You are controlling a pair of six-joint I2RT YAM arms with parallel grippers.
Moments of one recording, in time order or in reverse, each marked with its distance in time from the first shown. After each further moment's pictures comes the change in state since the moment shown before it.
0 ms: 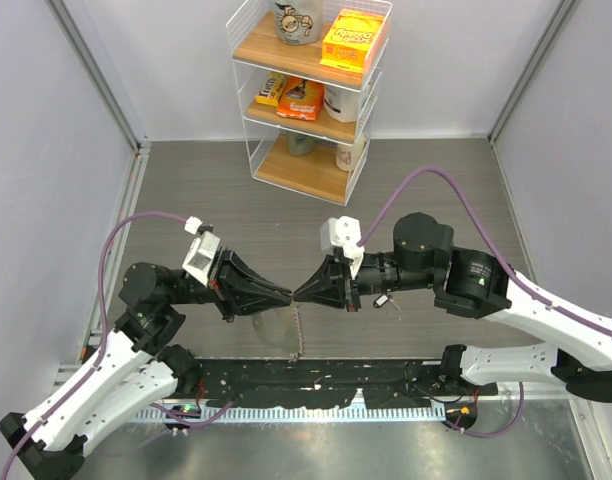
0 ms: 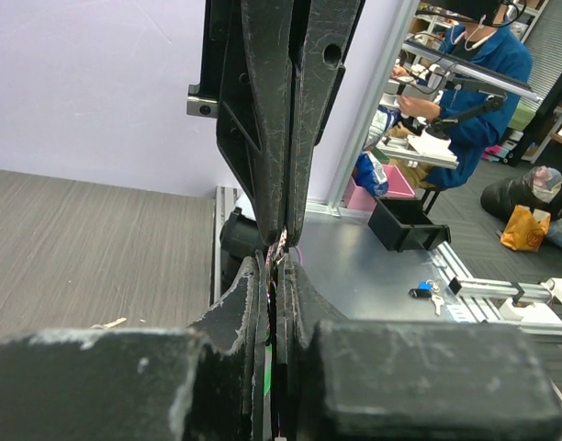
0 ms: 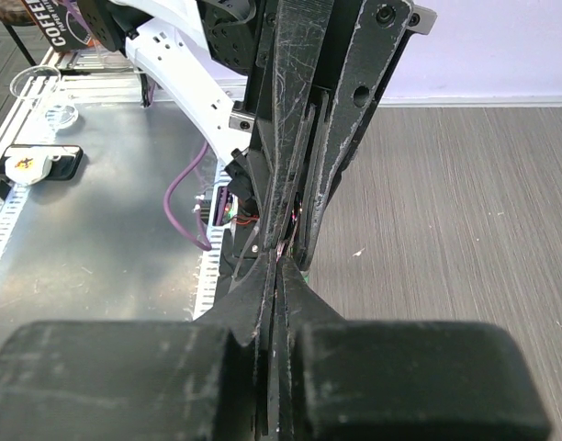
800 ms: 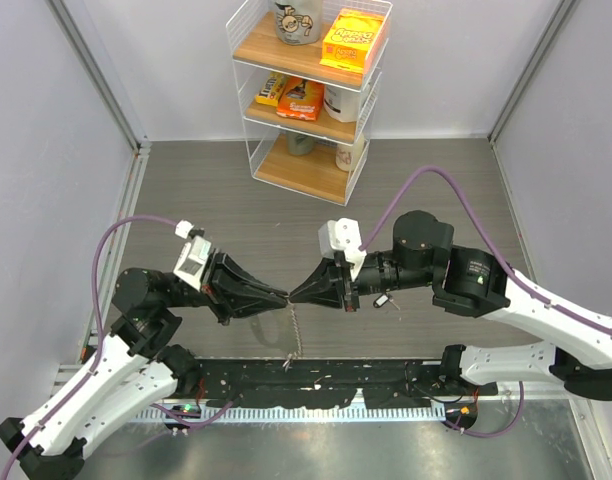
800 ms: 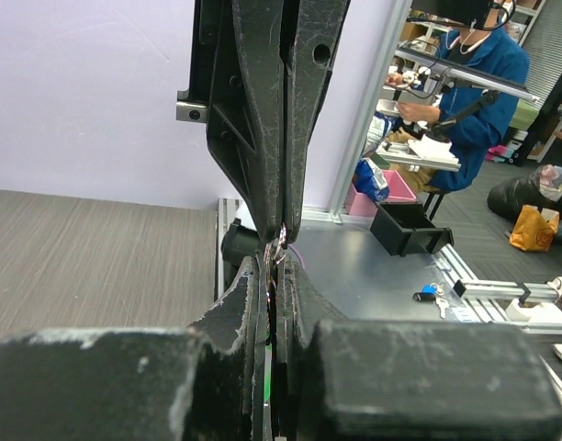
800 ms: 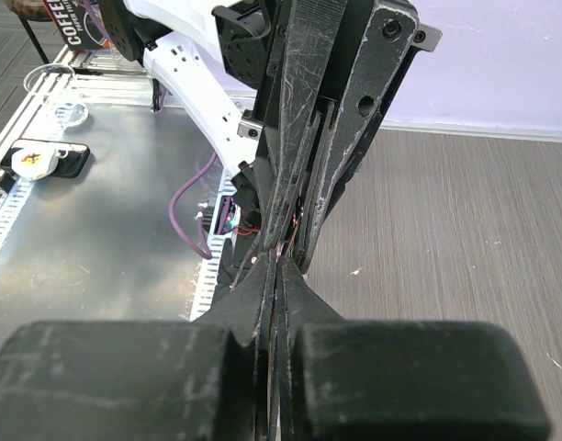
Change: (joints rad) left arm 0.000 -0.032 0.002 0.014 0.002 0.001; right arm 0.004 0.018 0.028 0.015 -0.043 -0.046
